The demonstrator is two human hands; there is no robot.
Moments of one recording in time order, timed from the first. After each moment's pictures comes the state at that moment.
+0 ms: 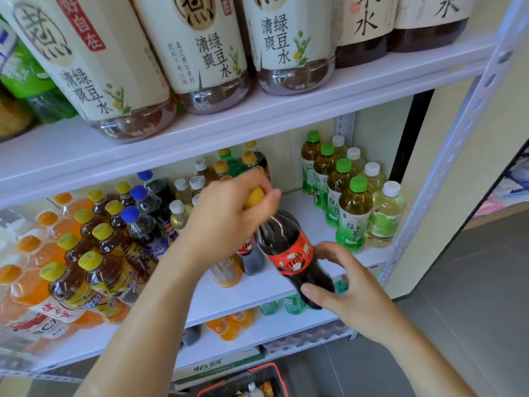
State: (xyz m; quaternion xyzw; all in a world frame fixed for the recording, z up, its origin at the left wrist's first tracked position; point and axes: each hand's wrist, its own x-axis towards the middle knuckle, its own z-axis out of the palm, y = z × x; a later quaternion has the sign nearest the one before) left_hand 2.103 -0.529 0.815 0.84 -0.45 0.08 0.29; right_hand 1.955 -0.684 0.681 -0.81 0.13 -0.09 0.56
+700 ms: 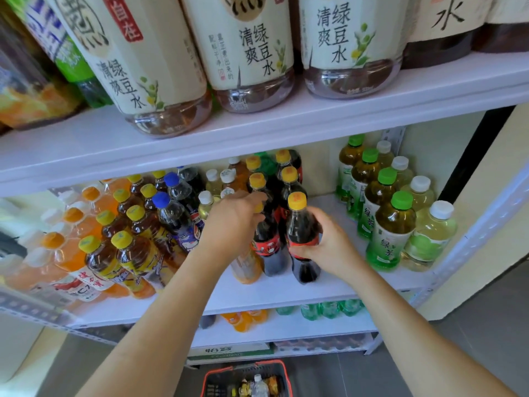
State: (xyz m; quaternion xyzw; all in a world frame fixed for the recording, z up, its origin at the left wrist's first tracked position) left_hand 2.159 -0.513 0.754 0.94 -0.32 0.09 0.07; right_hand 2.094 -0.698 0.651 -0.82 0.06 -0.10 0.56
